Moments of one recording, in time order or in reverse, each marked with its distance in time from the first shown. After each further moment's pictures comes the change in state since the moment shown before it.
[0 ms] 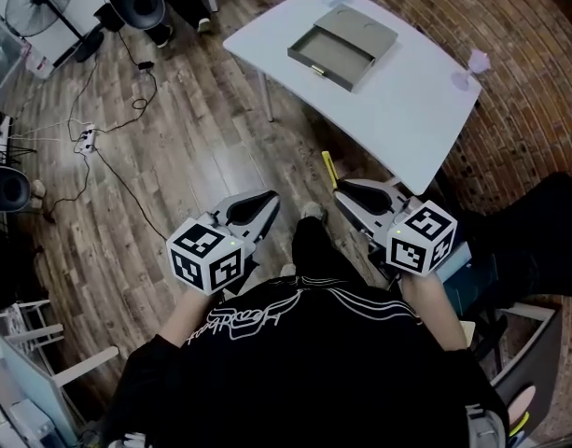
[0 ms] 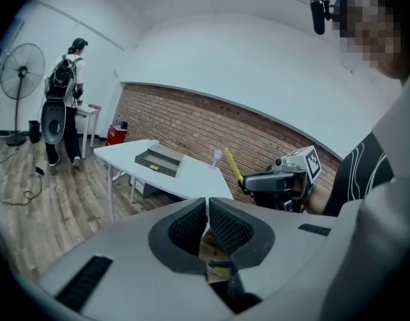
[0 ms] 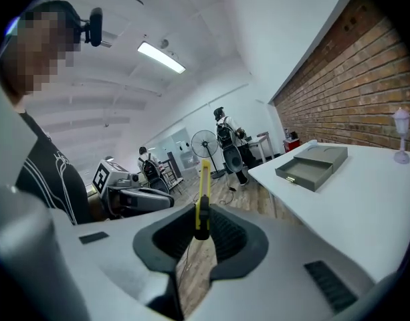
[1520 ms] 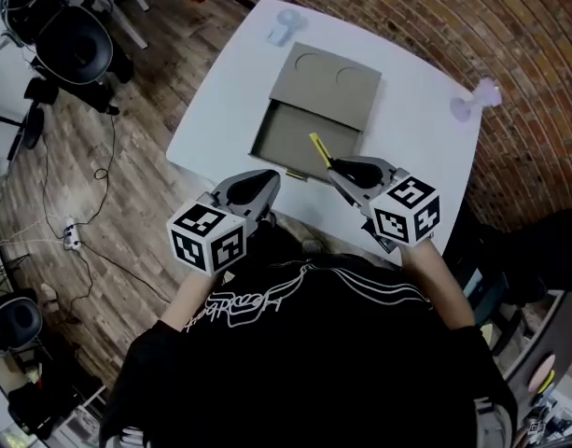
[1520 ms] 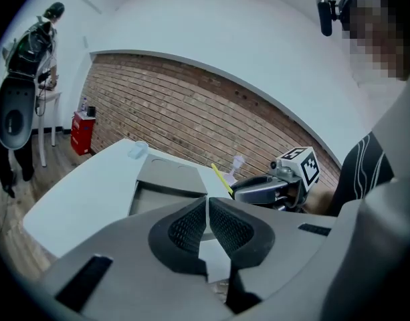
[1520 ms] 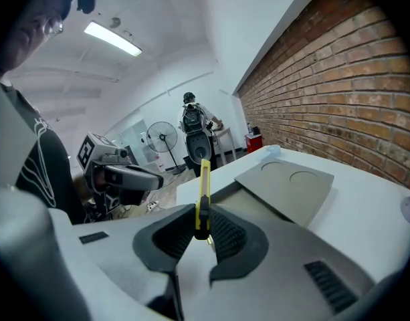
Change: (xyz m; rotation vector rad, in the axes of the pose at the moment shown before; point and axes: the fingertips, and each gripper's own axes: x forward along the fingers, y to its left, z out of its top) left arm 0.271 0.206 0.198 0.054 0.175 -0.225; right arm 0.148 -0.312 0.133 0.099 0.102 -0.293
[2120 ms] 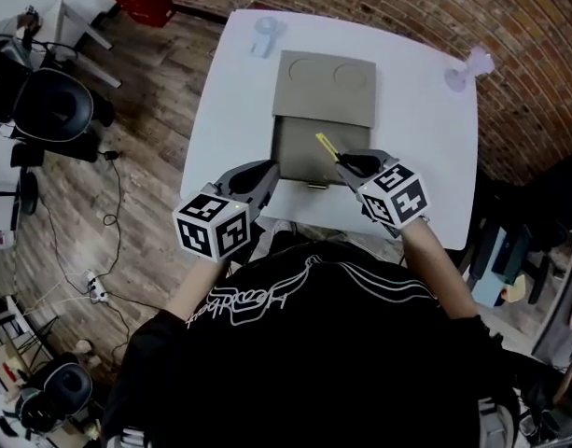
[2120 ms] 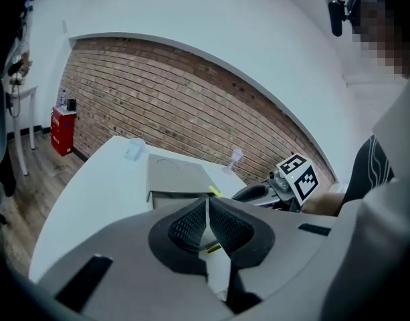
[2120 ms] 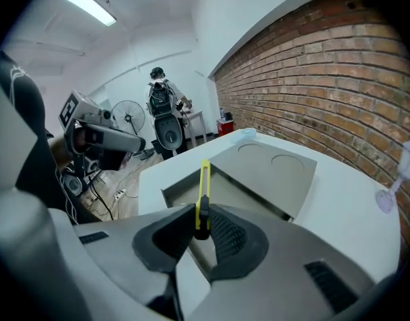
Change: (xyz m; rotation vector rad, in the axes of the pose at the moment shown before) left arm 0.017 0.073 0.027 0.056 0.113 -0.132; right arm 0.057 -0.039 -0.023 0.049 0.154 -0.282
